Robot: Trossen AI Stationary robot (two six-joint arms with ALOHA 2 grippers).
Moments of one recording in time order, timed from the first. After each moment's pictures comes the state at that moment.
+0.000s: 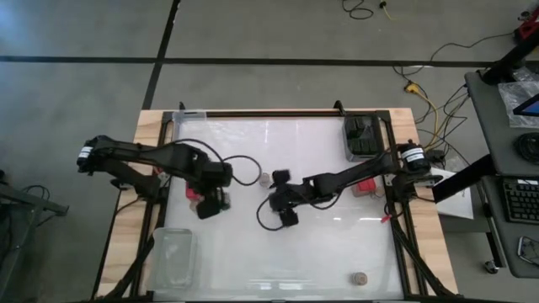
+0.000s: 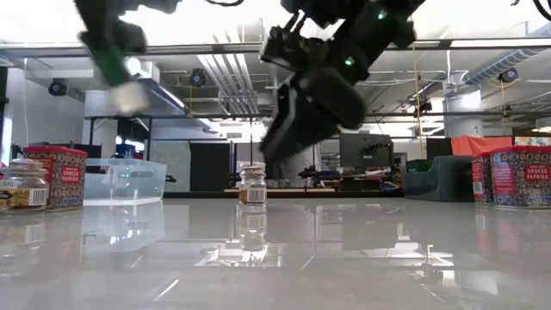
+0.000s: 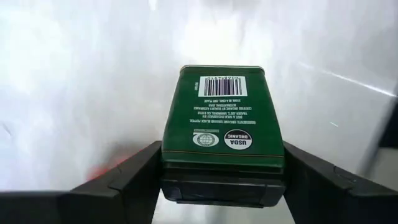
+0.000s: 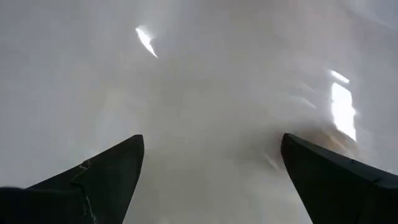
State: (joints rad) left arm -0.14 1.39 1.33 -1.31 0.07 -0.41; right arm 0.15 1.86 1.20 -0.20 0.24 -0.22
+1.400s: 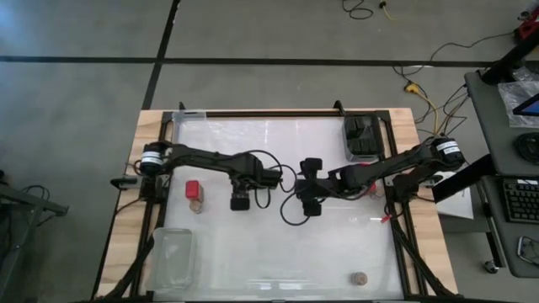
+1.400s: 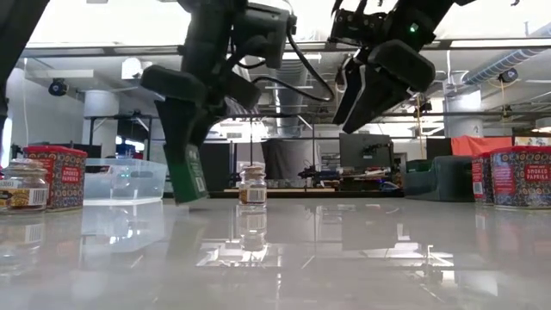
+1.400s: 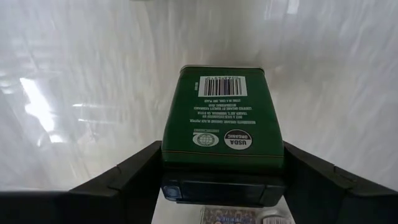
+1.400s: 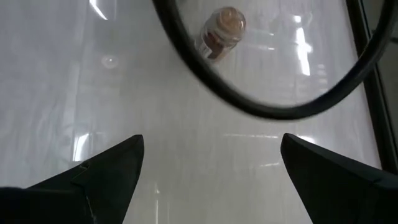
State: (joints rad) left arm -0.01 1.97 1.54 -1.31 -0.15 -0.04; right arm 0.17 1.56 1.05 -0.49 0.38 -0.01
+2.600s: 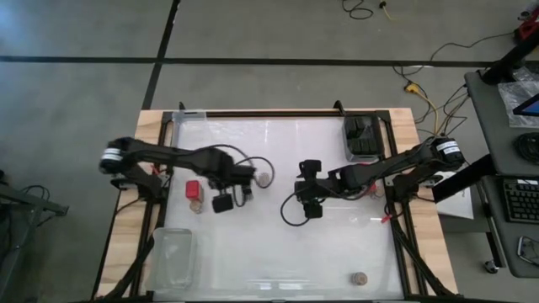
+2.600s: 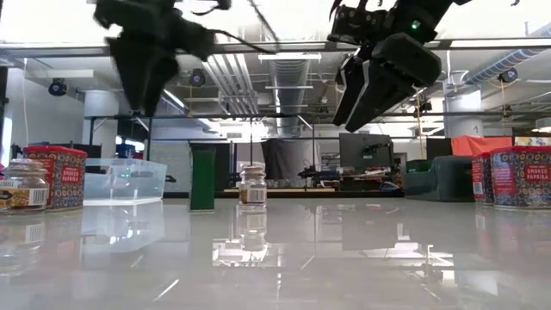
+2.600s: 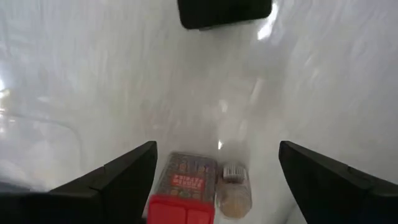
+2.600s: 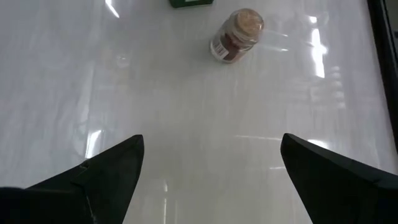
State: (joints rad) left arm -0.07 1.62 1.35 -1.34 -0.09 -0.30; right arm 0.17 1.56 1.05 -0.50 0.33 -0.02
